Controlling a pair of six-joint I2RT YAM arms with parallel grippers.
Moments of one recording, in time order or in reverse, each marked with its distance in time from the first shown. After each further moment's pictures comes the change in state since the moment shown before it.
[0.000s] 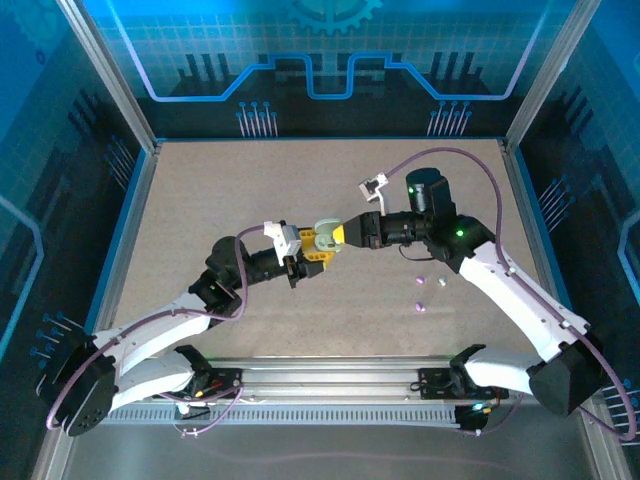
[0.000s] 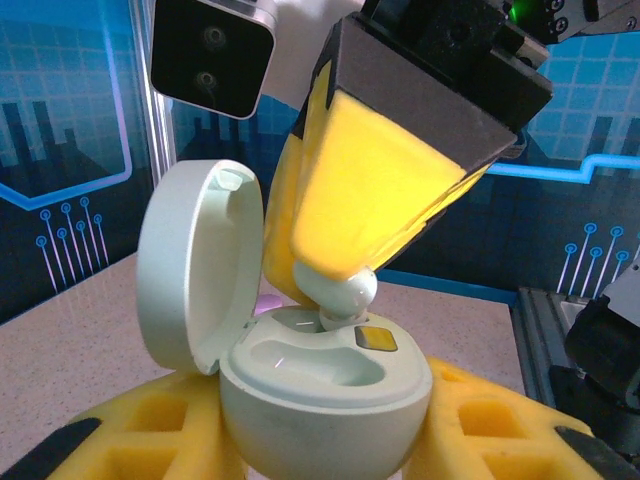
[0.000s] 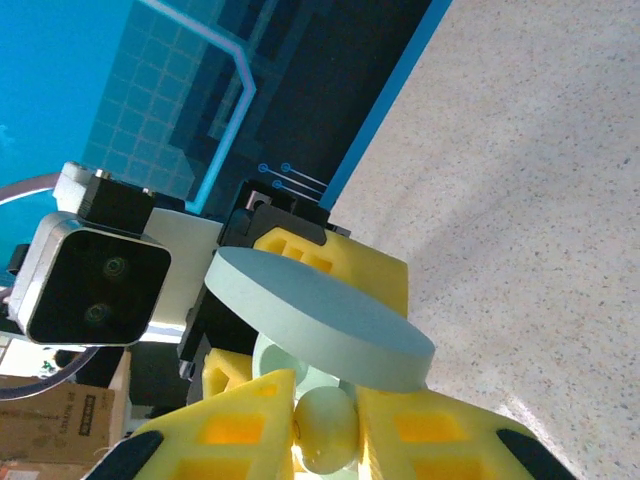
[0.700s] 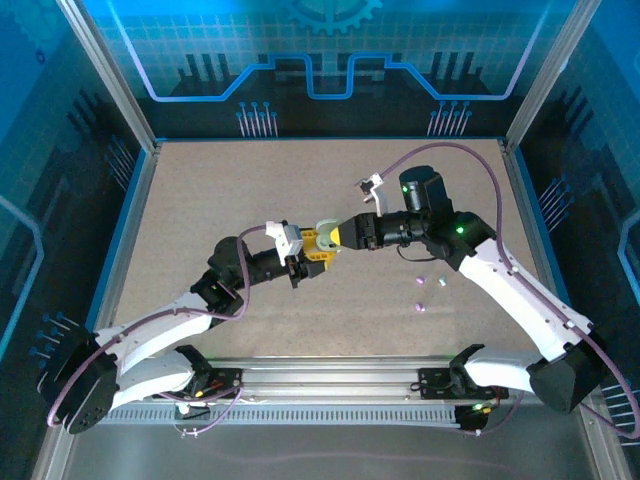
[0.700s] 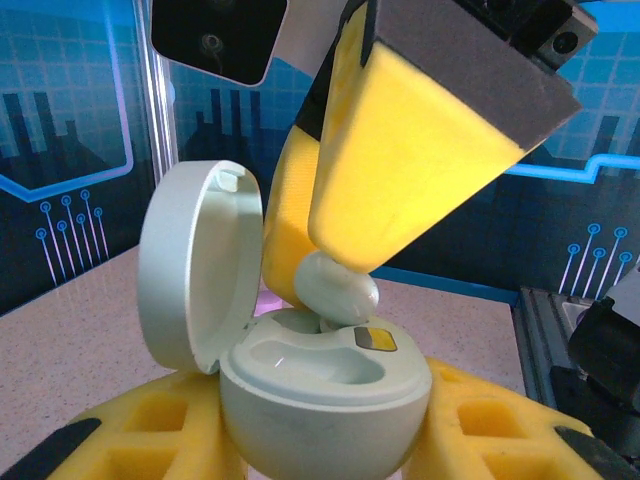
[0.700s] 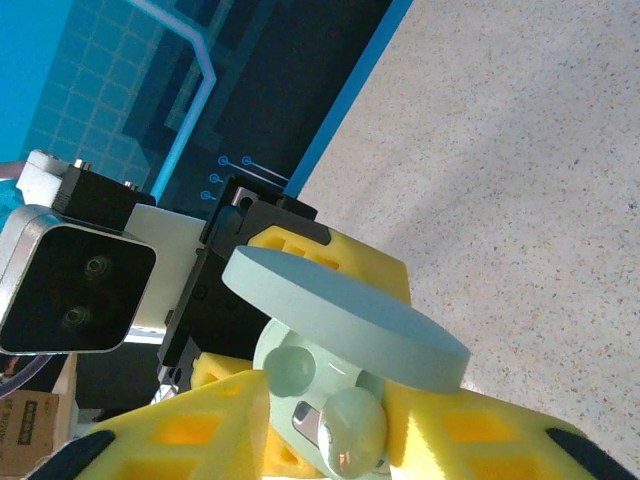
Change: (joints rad) left arm -0.010 0.012 0.000 0.006 -0.018 -0.009; right arm 0.045 0.014 0.080 -0.137 0.115 -0.076
